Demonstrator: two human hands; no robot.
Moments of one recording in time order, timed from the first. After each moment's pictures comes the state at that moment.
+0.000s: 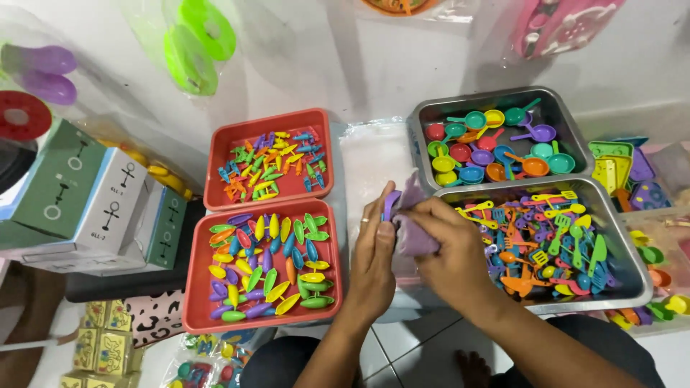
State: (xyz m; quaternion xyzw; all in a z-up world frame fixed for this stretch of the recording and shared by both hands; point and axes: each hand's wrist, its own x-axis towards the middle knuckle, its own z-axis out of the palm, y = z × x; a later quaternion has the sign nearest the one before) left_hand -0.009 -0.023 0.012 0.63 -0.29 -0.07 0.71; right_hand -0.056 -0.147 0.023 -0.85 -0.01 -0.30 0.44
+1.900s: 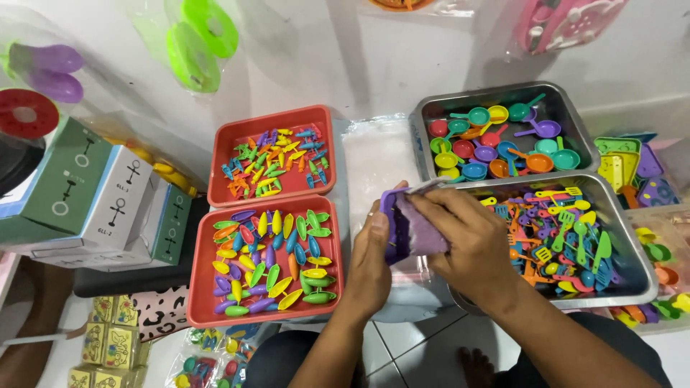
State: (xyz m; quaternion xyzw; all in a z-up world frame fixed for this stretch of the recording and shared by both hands) left_hand -0.017 -0.020 0.037 0.60 -0.25 -0.13 0.75; right_hand -0.058 -0.170 0.028 -0.90 -0.08 -0.37 0.22
